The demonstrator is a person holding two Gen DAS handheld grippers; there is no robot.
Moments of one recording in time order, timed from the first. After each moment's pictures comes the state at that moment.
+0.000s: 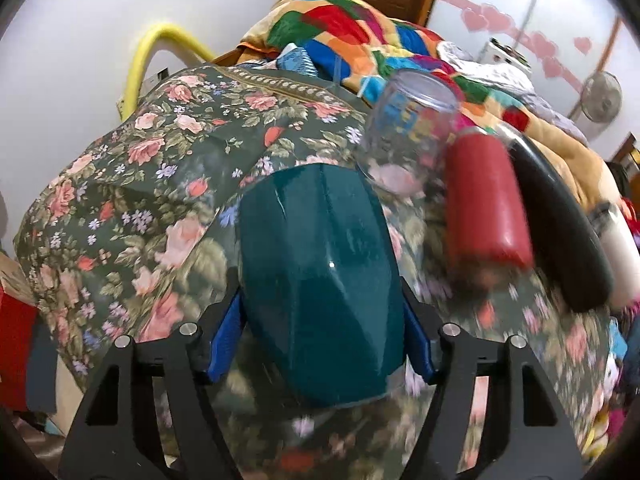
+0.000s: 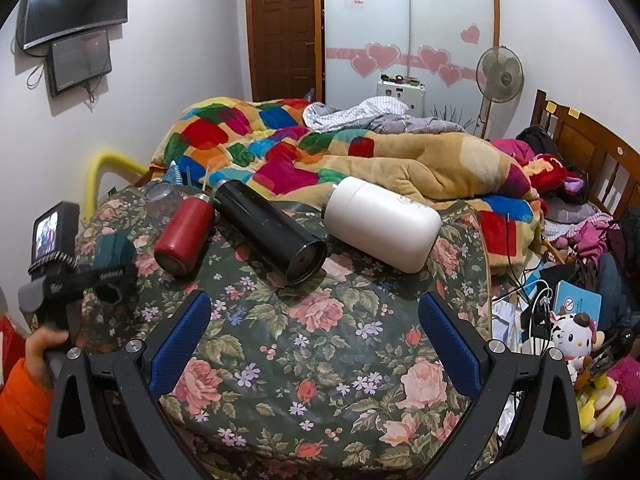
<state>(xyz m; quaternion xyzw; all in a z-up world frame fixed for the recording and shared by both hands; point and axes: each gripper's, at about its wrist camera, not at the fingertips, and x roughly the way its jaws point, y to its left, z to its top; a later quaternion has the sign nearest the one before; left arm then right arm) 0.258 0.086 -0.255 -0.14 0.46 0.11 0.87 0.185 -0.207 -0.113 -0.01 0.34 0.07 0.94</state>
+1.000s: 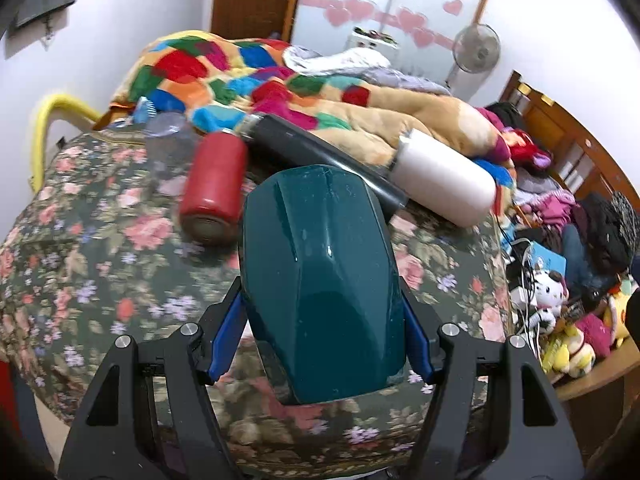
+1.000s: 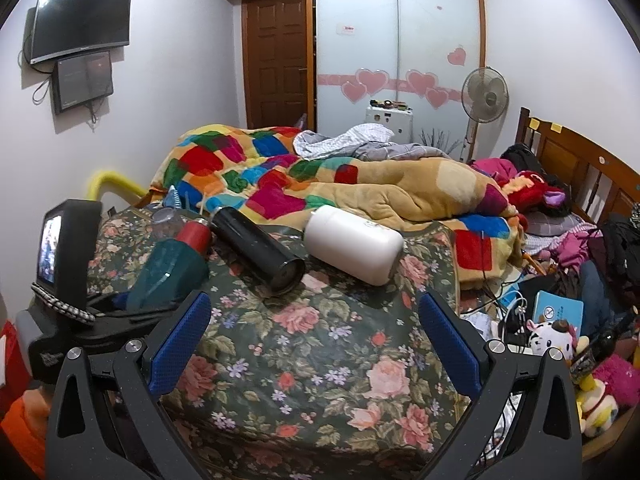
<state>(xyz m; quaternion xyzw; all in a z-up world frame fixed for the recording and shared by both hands) 0.216 -0.071 -0.191 -0.08 0.43 -0.08 0.90 0.154 -0.235 -0.094 -0.01 0.31 0.05 0.95</state>
